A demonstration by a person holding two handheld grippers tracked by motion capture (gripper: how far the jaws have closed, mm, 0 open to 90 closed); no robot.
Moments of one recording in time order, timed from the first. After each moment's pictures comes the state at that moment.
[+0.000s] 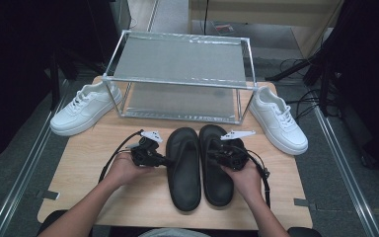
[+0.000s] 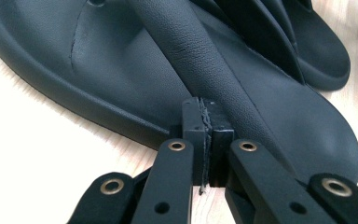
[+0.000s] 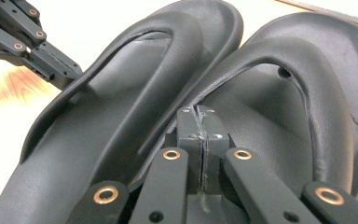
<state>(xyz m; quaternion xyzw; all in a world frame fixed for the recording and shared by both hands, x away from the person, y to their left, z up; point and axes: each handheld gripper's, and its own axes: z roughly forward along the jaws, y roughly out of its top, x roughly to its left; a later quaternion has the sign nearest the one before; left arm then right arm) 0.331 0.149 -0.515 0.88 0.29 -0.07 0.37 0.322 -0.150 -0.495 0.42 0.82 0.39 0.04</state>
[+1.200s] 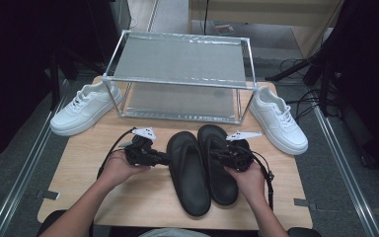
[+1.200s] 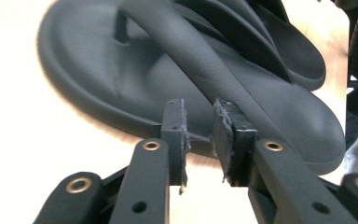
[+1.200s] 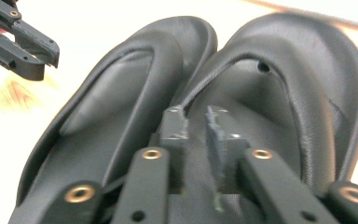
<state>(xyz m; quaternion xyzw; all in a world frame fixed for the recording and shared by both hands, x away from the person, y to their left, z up) 0.323 0.169 -0.491 0.86 0.30 -0.05 0.41 0.317 -0.163 -0.492 0.43 0.80 0.41 0.04</state>
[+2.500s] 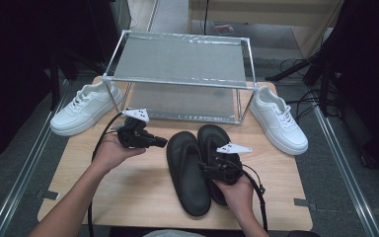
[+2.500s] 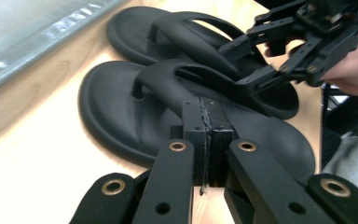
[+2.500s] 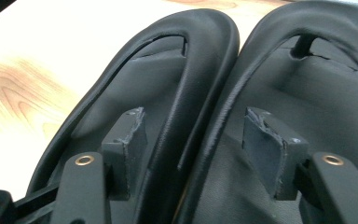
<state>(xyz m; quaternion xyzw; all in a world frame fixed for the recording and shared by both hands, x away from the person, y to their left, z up) 0.347 0.174 -0.440 0.86 0.27 -0.04 0.43 0.284 -0.133 -0.509 0.45 0.78 0.42 0.09</state>
